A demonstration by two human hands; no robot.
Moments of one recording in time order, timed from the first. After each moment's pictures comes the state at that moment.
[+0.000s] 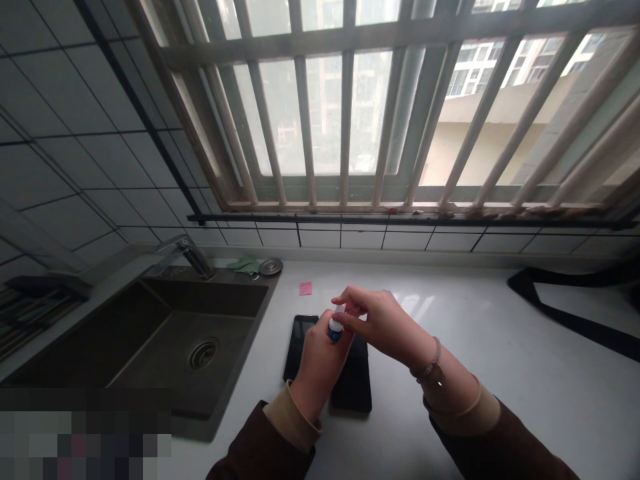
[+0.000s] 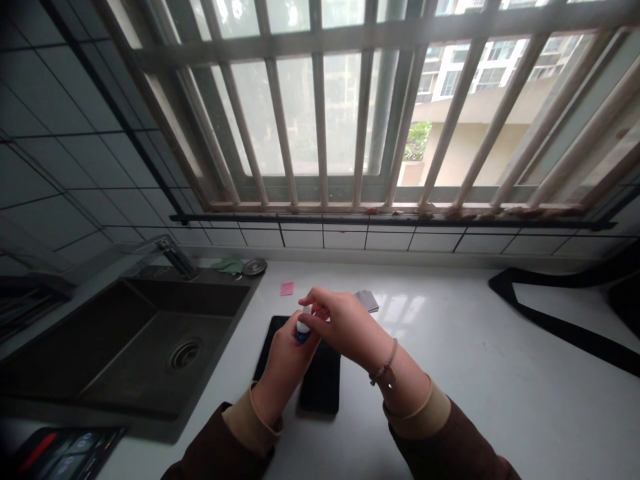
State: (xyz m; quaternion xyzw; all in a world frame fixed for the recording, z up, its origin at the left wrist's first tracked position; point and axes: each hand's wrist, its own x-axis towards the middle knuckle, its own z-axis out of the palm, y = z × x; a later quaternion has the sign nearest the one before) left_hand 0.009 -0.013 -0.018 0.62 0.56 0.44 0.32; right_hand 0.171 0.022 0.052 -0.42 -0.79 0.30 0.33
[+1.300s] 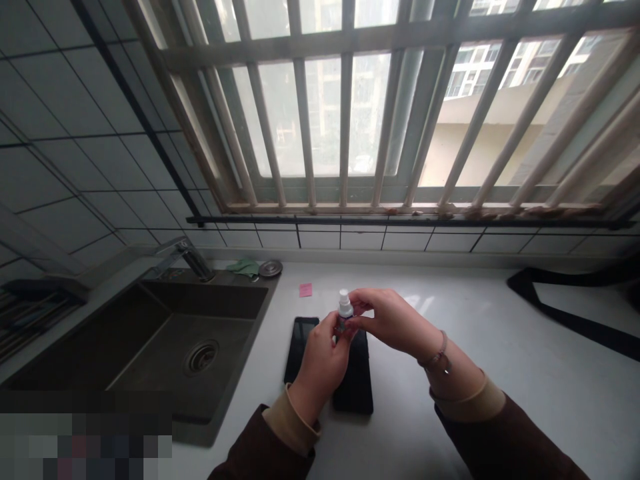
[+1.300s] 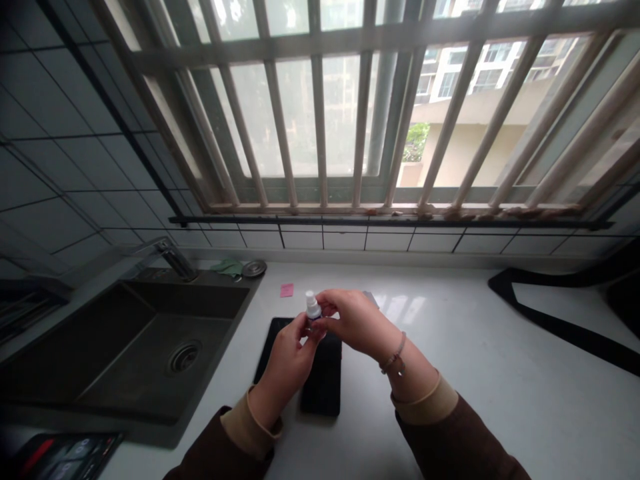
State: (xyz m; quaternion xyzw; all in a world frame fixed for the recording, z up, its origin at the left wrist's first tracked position) left_hand 0.006 -0.011 -0.016 0.67 0.50 0.44 0.33; right_hand 0.188 0.035 0.047 -0.40 -0.81 0.30 0.30
